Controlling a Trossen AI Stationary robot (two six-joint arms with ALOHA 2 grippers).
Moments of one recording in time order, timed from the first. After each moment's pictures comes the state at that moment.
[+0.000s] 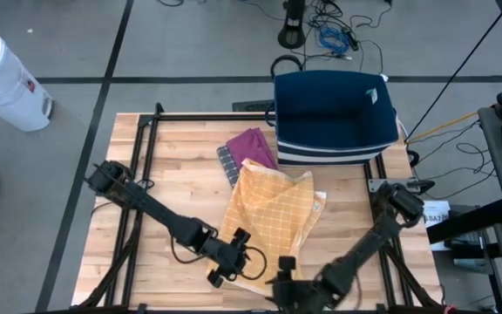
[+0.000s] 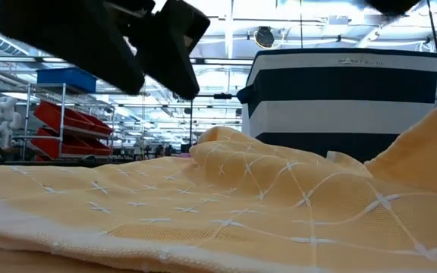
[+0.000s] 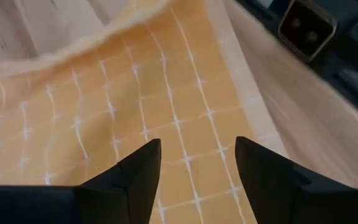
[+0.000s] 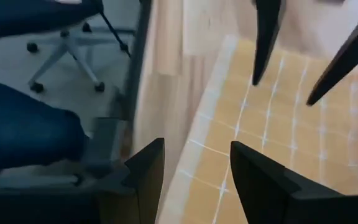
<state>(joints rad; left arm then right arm) -0.50 1.80 1.13 -0.12 -0.05 0.16 0.81 2.02 1.40 -0.30 0.60 0.58</state>
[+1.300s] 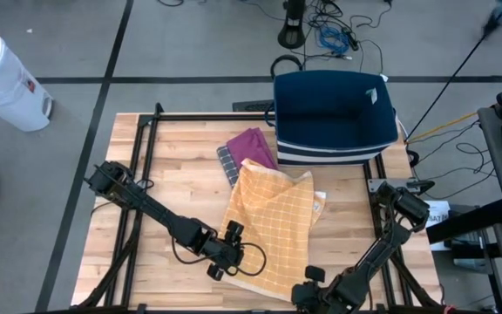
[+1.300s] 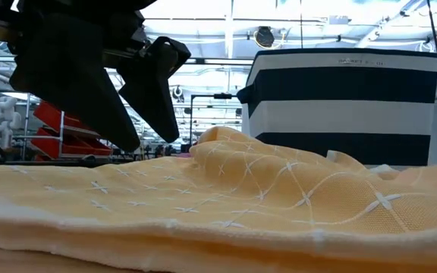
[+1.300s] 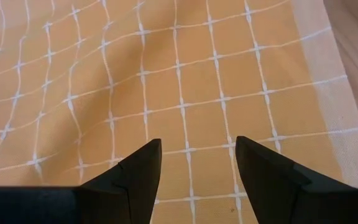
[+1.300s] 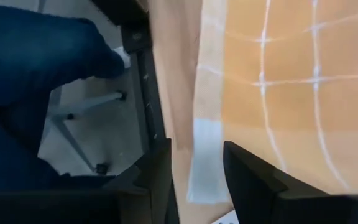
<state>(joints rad) -0.51 1.81 1.10 -0.24 -0.20 0.06 0.90 2.03 1.40 -0.60 0.27 1.09</state>
